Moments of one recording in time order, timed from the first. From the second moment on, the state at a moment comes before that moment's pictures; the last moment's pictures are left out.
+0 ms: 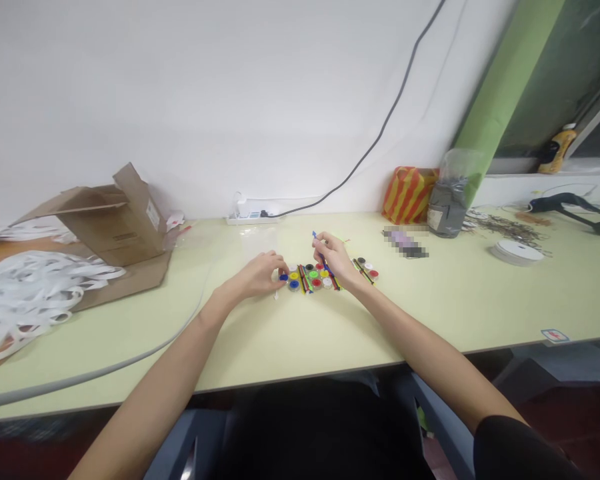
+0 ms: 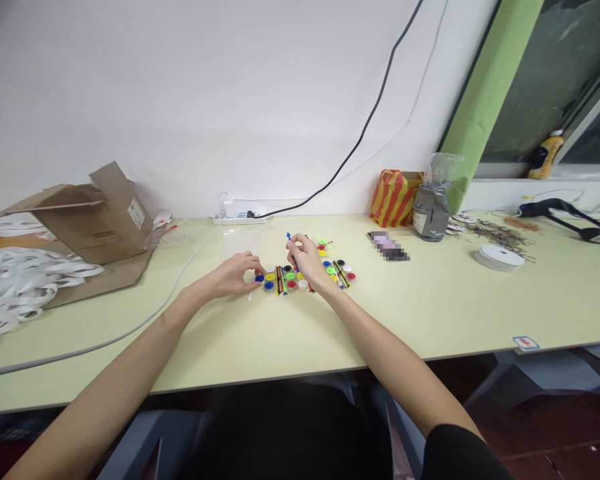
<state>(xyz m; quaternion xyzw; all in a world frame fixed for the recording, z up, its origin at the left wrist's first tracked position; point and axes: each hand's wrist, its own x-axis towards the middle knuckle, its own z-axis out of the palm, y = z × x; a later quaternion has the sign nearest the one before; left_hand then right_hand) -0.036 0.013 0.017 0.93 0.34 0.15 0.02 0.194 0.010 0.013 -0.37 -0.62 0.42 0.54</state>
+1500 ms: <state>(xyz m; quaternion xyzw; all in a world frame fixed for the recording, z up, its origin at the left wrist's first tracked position) -0.011 -0.006 0.017 0.89 0.36 0.25 0.10 0.185 -0.003 0.015 -0.29 -0.67 0.49 0.48</state>
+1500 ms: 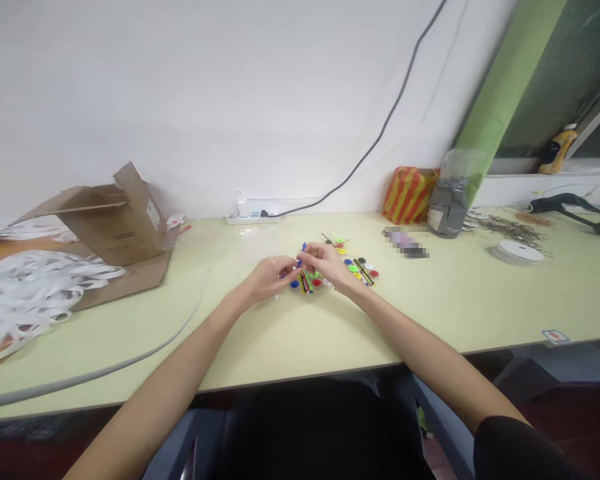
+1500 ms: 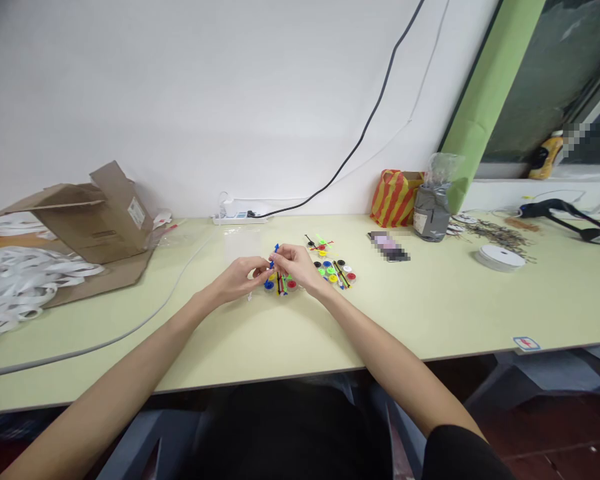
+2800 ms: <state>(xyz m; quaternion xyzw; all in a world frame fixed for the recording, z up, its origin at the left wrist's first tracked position) -0.044 0.011 0.030 0.85 0.52 0.08 -0.08 0.194 0.008 0.006 -0.36 -0.58 0.51 0.52</state>
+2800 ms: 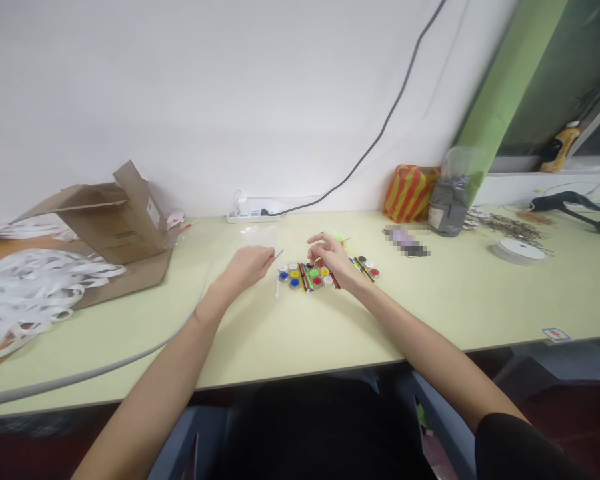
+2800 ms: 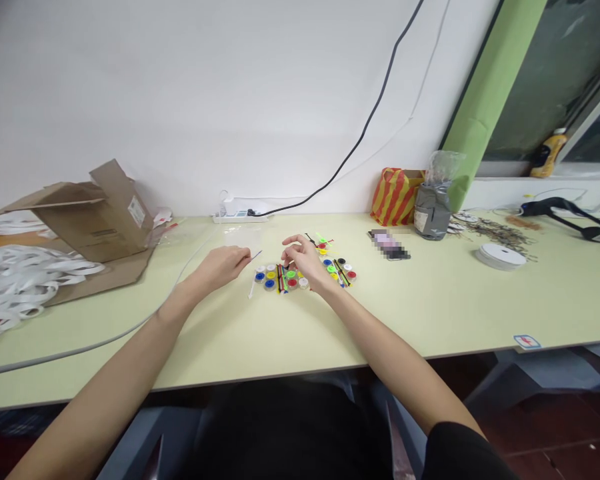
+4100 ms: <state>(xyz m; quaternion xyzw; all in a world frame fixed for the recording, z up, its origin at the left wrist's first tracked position) -0.048 0.015 0.015 0.87 0.49 0.05 0.10 0.194 0.009 0.010 -0.35 -0.62 0.49 0.50</state>
